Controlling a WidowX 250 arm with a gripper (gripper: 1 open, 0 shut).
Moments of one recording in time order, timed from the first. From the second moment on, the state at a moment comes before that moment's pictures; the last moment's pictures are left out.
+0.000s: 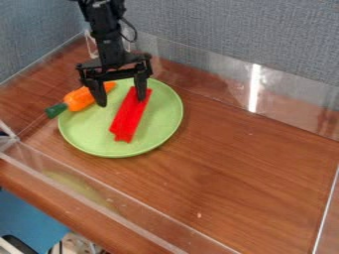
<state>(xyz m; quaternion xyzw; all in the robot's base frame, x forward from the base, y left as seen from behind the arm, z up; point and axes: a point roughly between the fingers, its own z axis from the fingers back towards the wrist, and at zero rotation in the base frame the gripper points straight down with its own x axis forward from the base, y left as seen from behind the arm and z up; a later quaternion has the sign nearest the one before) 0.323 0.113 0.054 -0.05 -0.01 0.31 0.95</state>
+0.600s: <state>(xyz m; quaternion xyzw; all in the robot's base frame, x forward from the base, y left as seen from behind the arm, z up) 0.335 0.142 0.050 -0.04 0.00 0.33 0.94</state>
